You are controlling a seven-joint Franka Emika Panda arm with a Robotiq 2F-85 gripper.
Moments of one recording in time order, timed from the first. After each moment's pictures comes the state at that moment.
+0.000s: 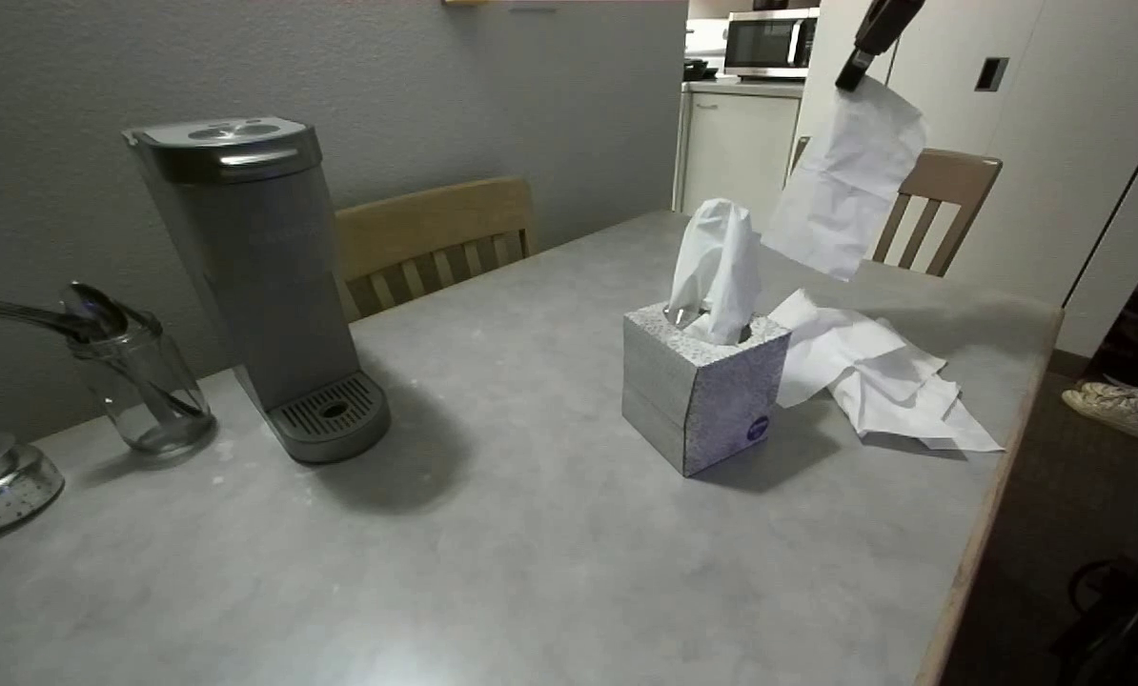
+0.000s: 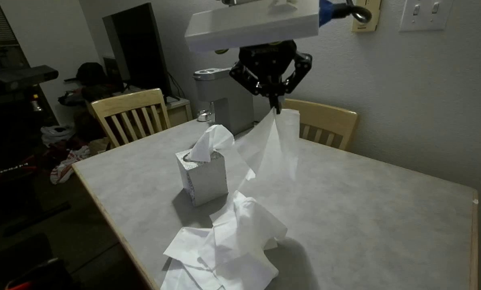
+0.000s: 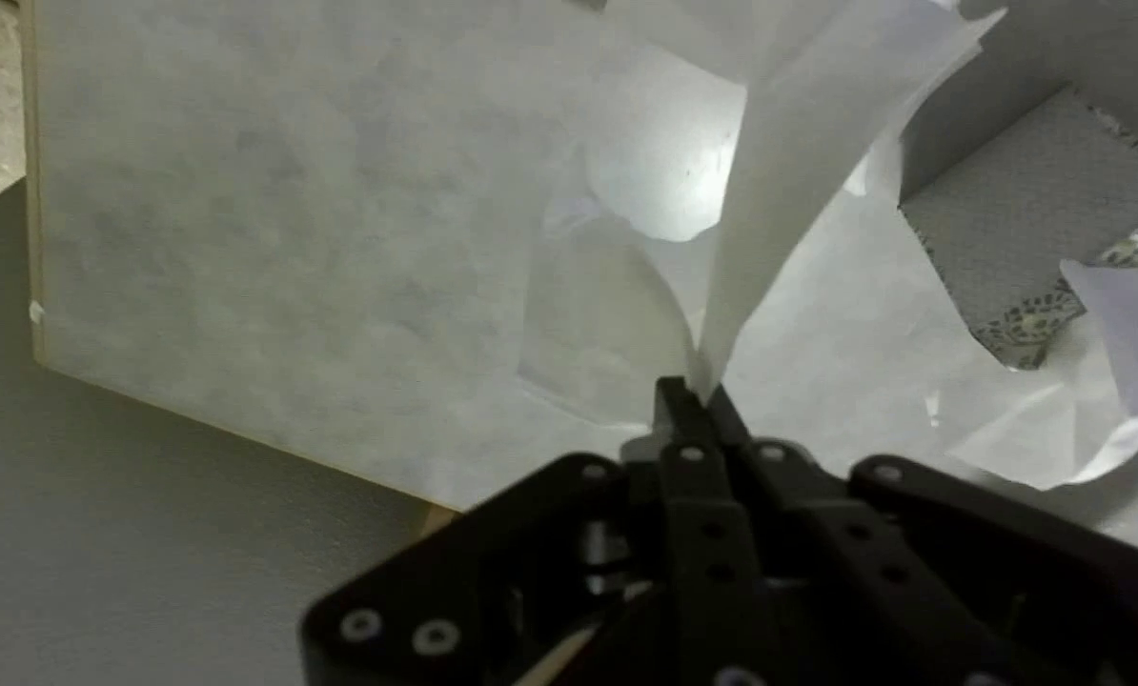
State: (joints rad) arm -0.20 0.01 -0.23 -2.10 0.30 2.39 -1.08
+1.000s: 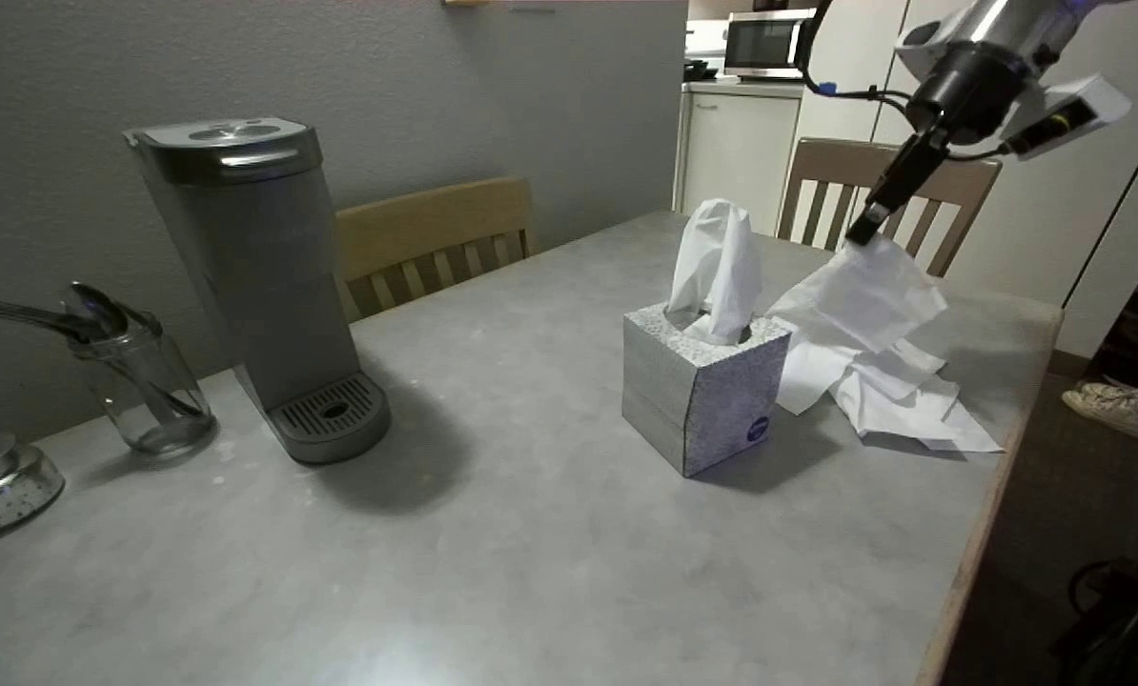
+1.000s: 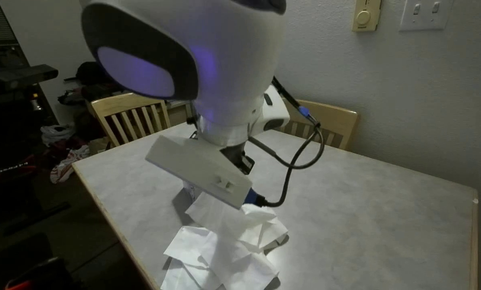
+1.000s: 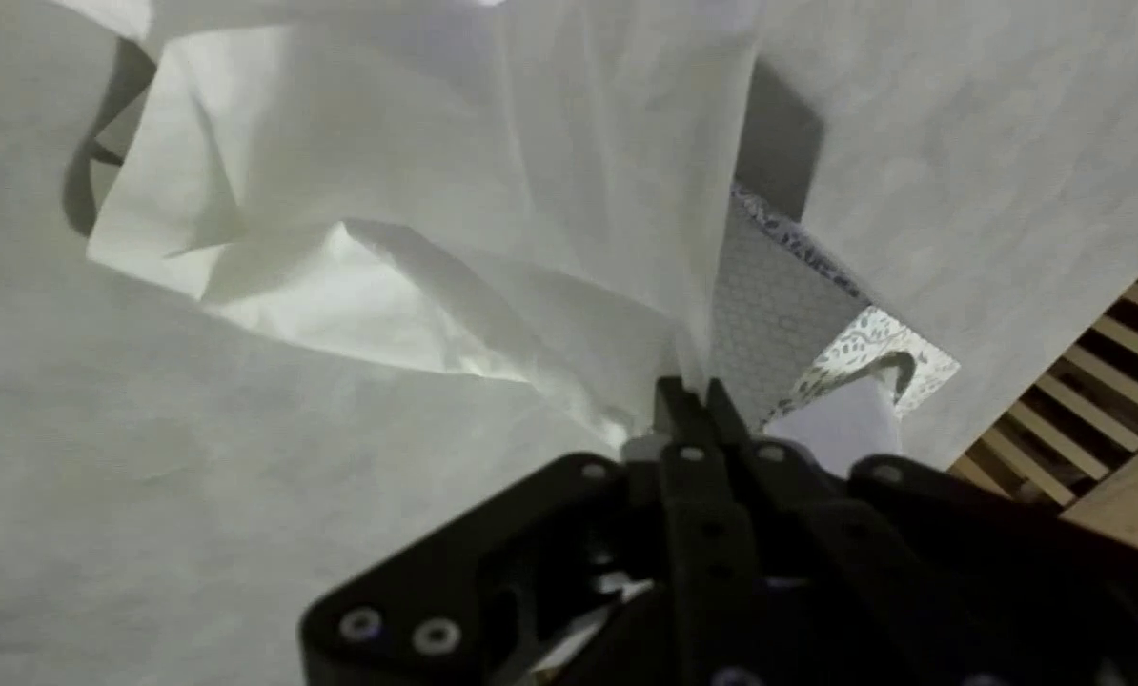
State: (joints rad) arm -0.23 0.12 -0.24 -2.29 0.80 2.22 -1.37
